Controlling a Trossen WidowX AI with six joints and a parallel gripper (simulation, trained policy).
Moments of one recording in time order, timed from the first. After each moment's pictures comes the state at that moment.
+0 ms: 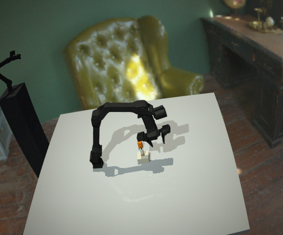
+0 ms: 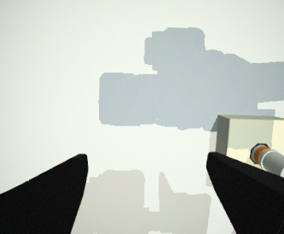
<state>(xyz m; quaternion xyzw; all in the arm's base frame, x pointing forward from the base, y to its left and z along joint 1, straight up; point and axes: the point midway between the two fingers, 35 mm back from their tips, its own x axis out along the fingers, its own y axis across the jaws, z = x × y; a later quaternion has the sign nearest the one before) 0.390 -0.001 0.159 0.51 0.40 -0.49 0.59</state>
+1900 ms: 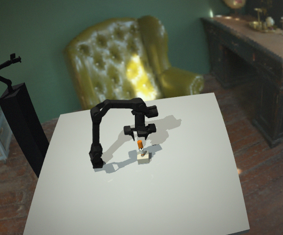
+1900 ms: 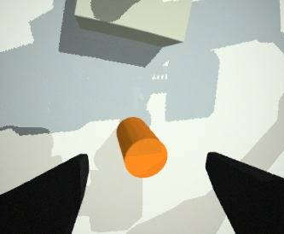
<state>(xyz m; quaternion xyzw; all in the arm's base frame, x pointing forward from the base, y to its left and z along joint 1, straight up) 0.284 0.117 0.109 0.41 0.58 -0.49 0.50</state>
